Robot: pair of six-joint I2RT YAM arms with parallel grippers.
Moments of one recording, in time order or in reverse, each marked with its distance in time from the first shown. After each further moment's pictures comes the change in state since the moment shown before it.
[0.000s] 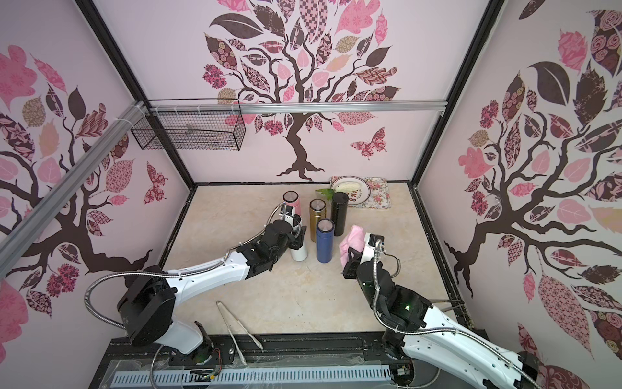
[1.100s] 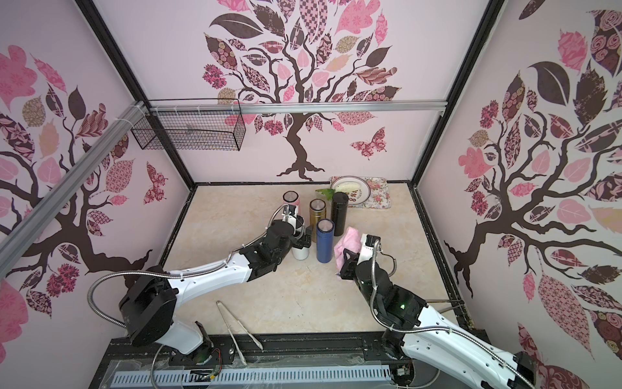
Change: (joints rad) left arm -0.036 -0.027 0.000 0.048 -0.055 0.029; right arm -0.038 0.011 -0.047 0.073 -0.109 0.040
